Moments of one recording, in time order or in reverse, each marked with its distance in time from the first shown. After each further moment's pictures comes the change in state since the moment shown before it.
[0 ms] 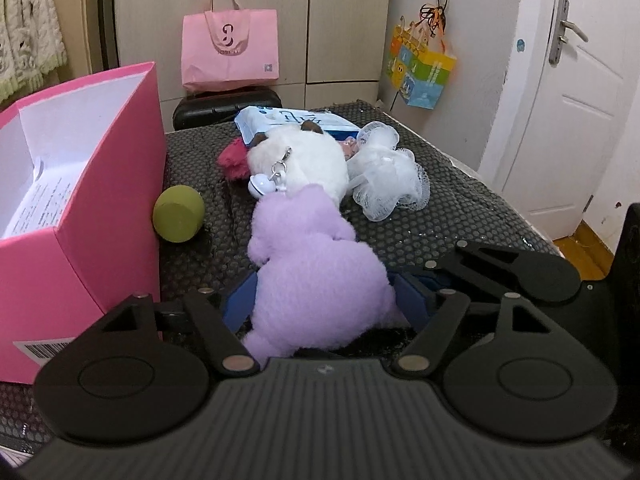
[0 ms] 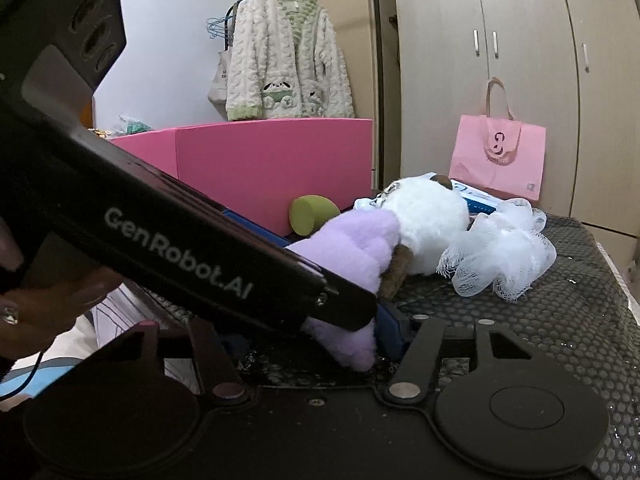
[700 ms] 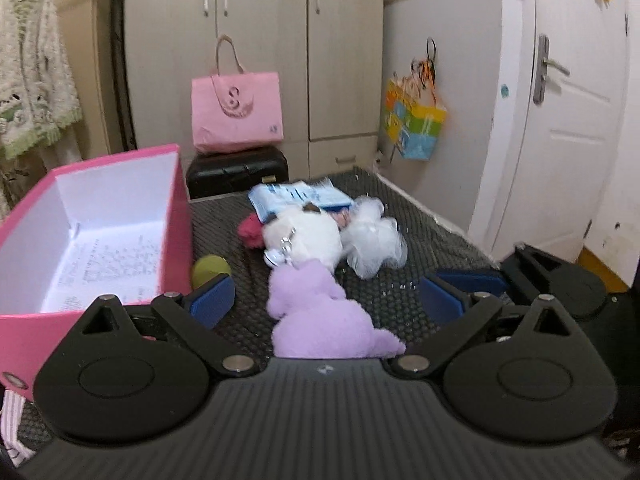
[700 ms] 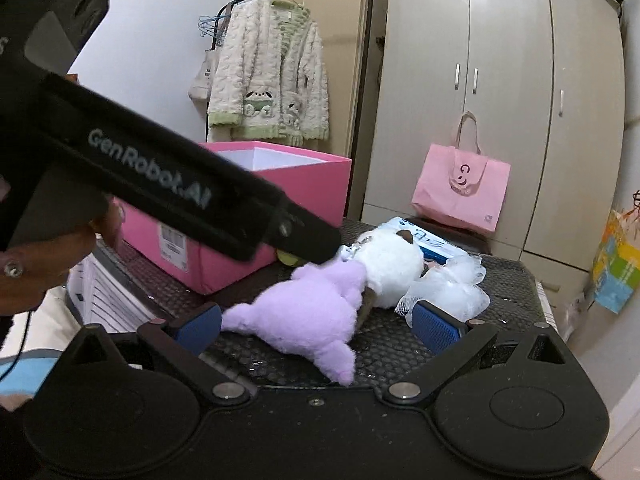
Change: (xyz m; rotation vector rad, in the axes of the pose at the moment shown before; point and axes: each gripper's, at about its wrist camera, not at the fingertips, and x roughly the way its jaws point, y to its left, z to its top) left arm -0.059 -0.012 0.015 0.040 -0.140 0.024; right arm -0.048 0.024 0.028 -0.091 -0.008 -0.144
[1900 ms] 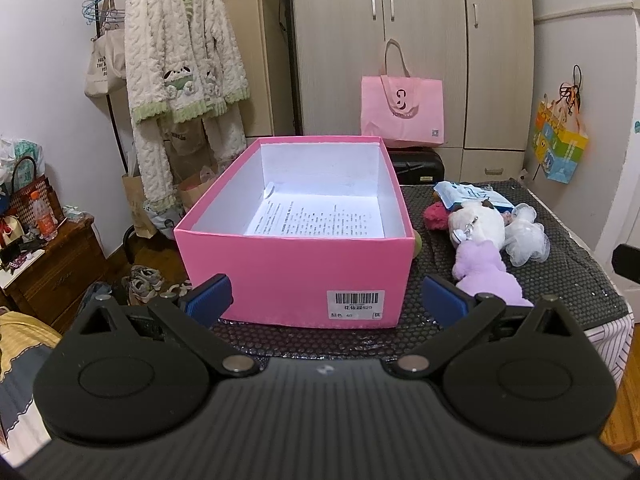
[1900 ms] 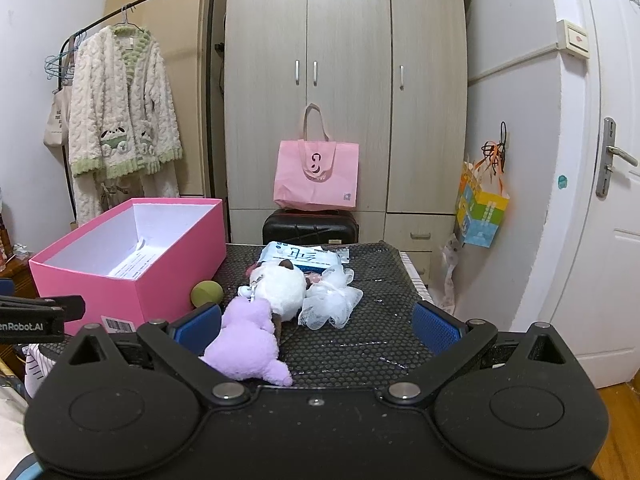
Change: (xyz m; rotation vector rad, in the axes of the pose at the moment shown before) left arm -0.111 0.056 -0.019 -0.176 -0.012 0.449; right arm -0.082 0.027 0.071 0.284 0.058 -0.429
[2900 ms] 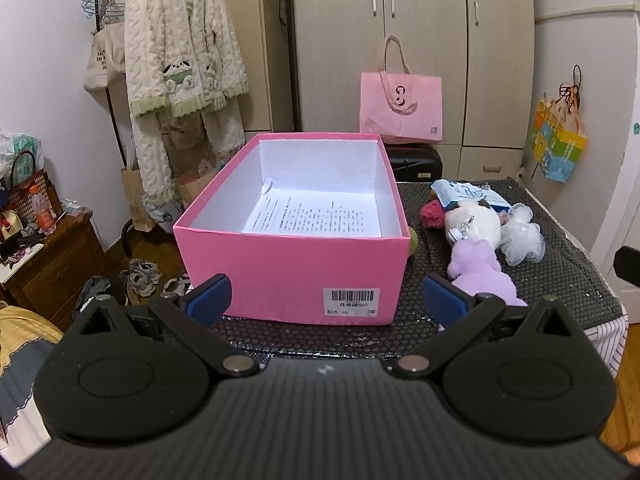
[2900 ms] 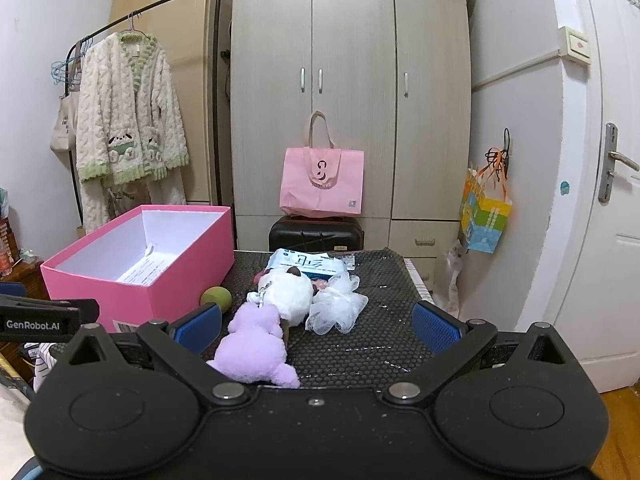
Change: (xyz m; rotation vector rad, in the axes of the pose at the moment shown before) left arm -0.004 0.001 0.004 -0.011 0.024 -0.009; right arm -0.013 0.000 0.001 -0.003 -0.019 0.016
